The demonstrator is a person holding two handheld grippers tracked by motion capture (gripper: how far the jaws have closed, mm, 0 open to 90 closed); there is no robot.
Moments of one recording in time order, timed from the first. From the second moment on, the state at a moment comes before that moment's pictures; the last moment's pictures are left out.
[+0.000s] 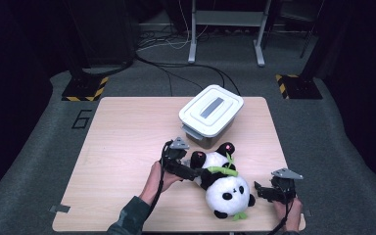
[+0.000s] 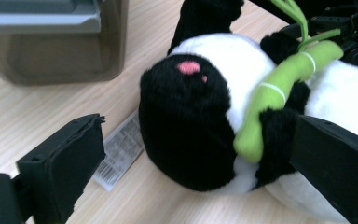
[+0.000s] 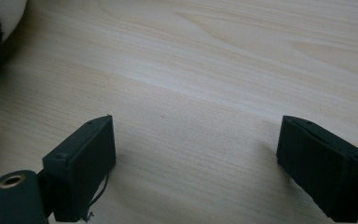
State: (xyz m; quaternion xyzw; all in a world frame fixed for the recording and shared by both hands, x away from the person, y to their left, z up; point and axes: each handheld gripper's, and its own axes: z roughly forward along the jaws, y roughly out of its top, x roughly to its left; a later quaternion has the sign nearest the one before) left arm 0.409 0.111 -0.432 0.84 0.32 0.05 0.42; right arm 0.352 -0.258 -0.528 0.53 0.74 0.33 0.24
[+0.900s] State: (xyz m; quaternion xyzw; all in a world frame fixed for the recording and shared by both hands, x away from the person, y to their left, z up) left arm 0.403 0.106 -0.440 0.83 0.33 0.07 0.43; right arm 0.352 -0.258 -0.528 0.53 0.74 0.33 0.24
